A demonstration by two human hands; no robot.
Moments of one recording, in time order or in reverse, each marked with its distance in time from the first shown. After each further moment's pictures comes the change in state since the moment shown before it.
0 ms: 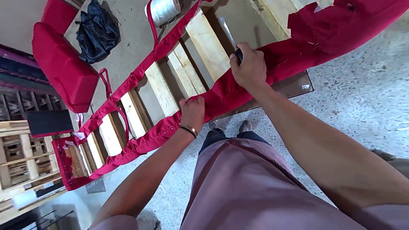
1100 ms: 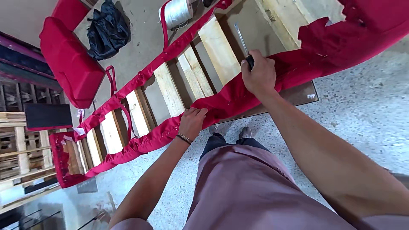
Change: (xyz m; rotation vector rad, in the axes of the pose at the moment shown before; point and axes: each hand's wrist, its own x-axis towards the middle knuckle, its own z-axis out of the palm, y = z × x) left_hand -0.022 -0.049 0.051 -0.235 0.458 0.252; right_hand -0.002 -0.001 0.002 -0.036 0.045 0.023
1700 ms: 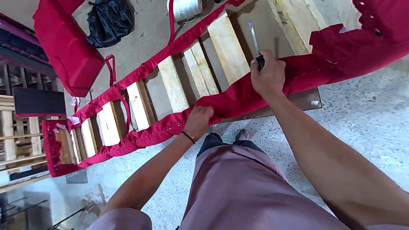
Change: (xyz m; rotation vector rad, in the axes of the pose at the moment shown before) left_hand 0.003 0.009 -0.007 -0.132 -0.138 -0.101; right_hand -0.001 -0.002 -0.003 -0.051 -0.021 0.009
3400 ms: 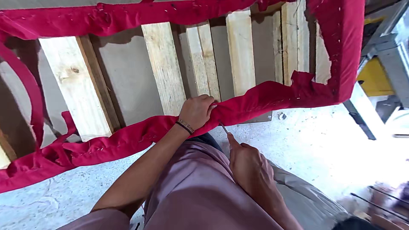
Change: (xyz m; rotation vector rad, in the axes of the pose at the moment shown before) left_hand 0.042 -0.087 0.022 -0.517 0.094 0.024; right_hand -0.182 -0.186 0.021 -0.935 -0.606 0.229
